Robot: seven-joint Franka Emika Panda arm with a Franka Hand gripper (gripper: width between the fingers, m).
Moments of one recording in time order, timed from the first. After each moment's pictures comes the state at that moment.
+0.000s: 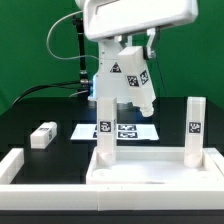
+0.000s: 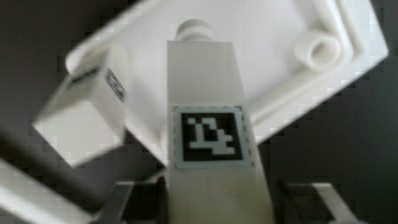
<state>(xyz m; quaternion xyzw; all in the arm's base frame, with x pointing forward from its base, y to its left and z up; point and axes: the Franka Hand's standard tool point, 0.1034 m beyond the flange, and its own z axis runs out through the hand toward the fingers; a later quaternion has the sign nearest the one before) 0.559 0.028 0.204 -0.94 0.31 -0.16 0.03</state>
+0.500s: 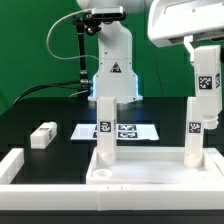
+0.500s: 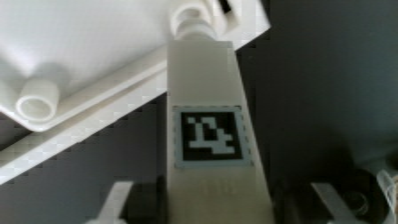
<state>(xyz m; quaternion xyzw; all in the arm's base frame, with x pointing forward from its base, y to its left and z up) 0.591 0.116 0.198 -0.93 0.28 -0.24 0.03</state>
